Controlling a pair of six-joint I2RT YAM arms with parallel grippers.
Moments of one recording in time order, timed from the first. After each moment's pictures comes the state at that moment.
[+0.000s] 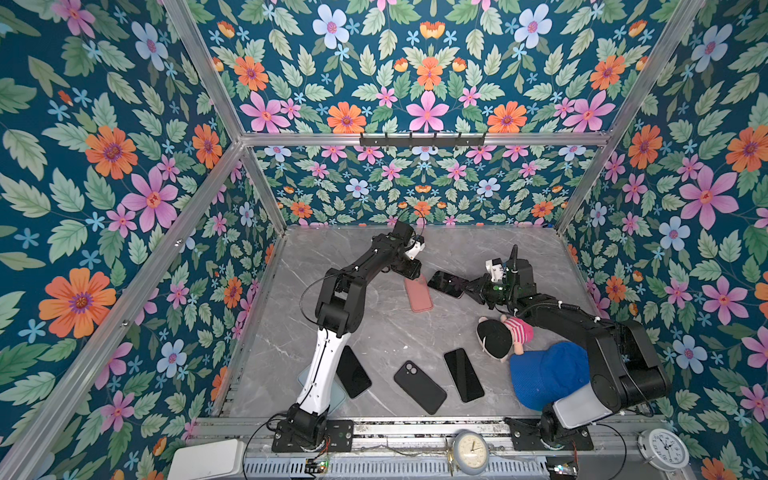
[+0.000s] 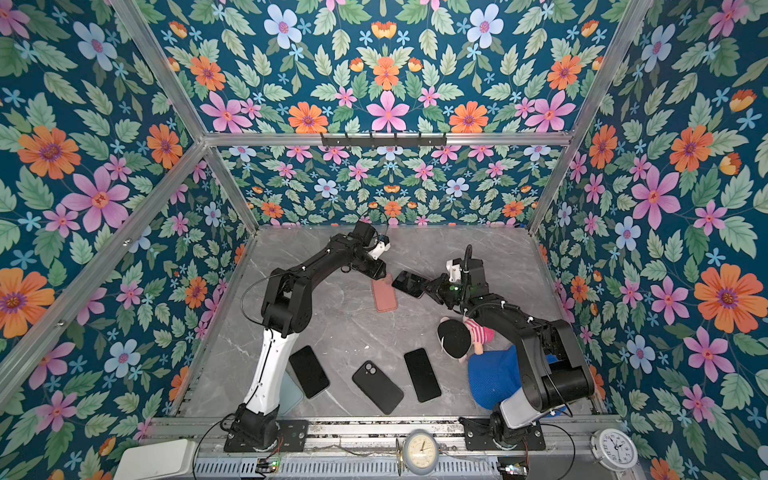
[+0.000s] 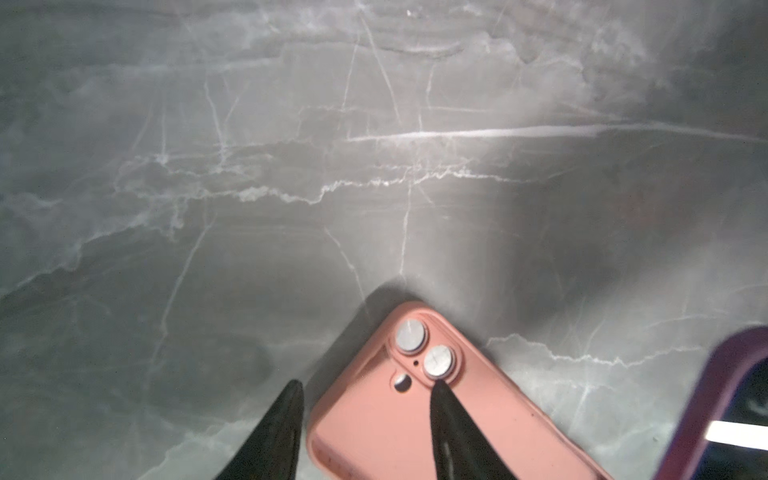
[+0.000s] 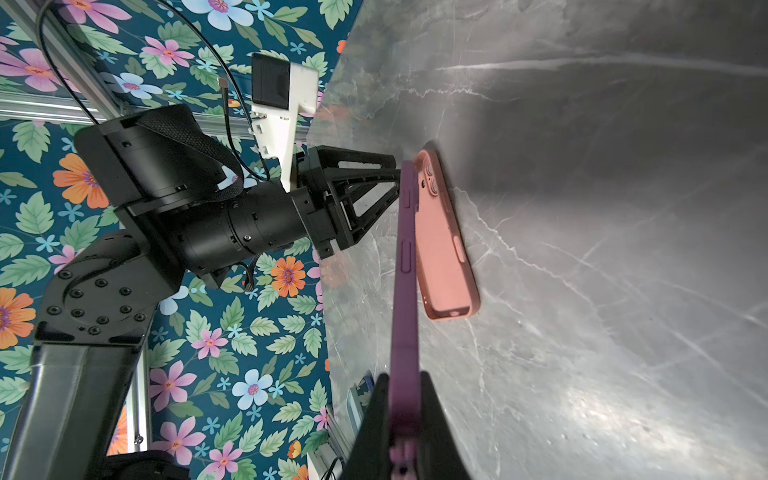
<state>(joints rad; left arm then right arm) -0.49 2.41 2.07 -0.80 0.22 0.14 0.23 1.54 0.80 0.16 -0.65 0.99</state>
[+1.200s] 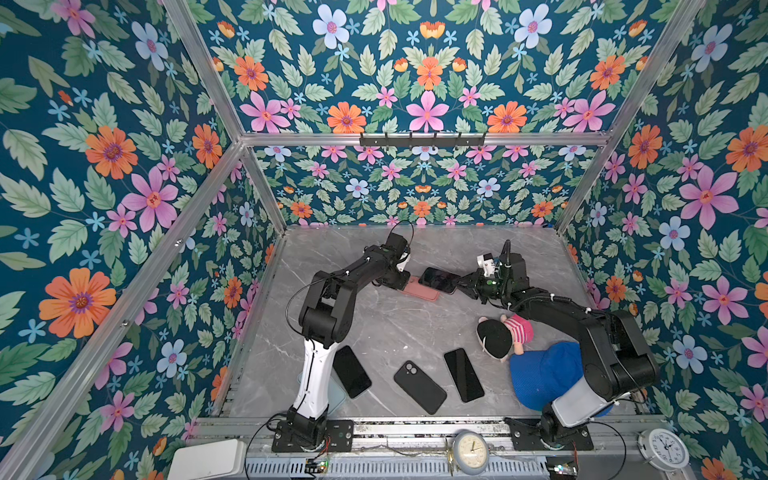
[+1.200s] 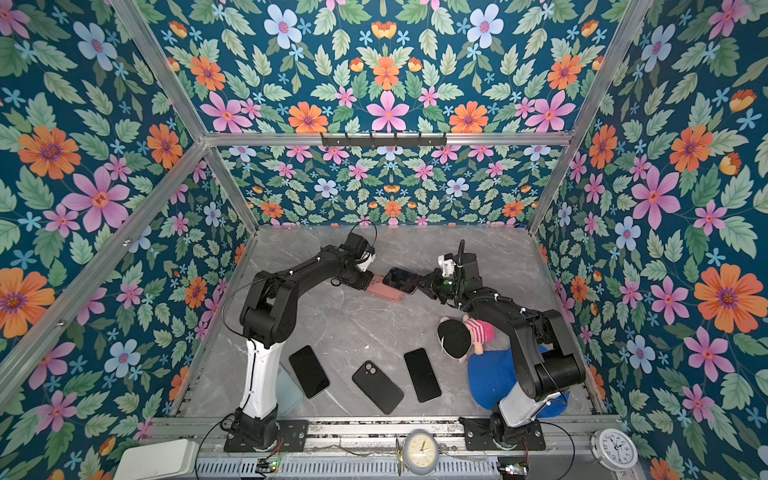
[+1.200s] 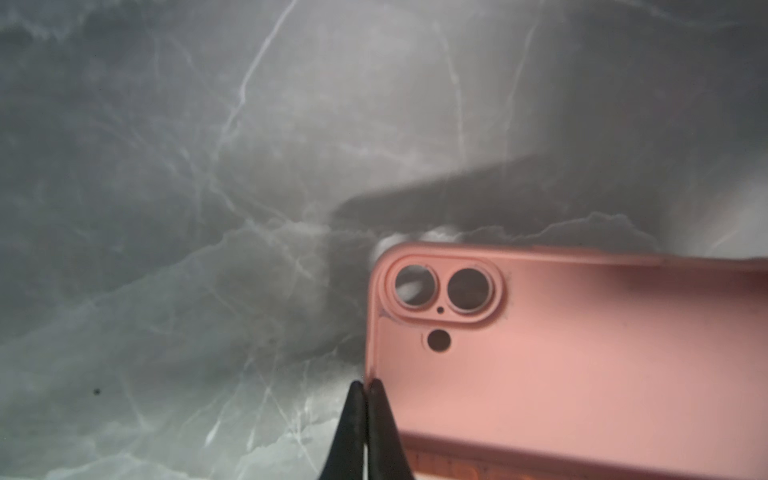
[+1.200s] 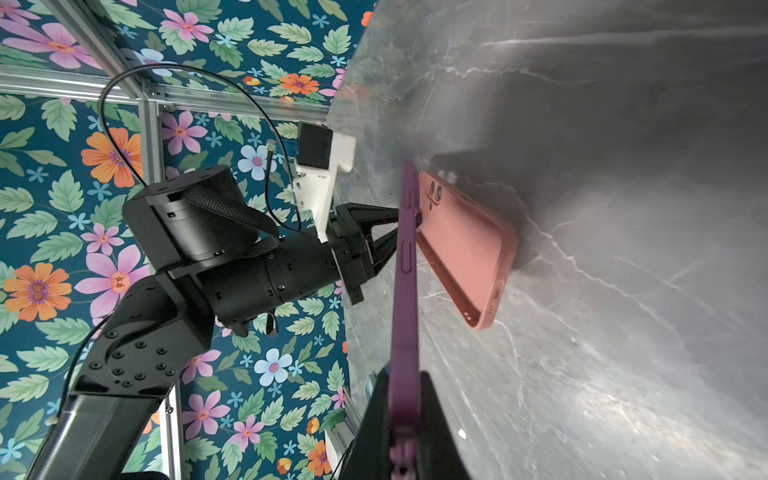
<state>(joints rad) -0.48 2.18 1.68 -0.71 0.06 -0.03 0.27 1.64 0.89 0.21 -0.71 1.03</state>
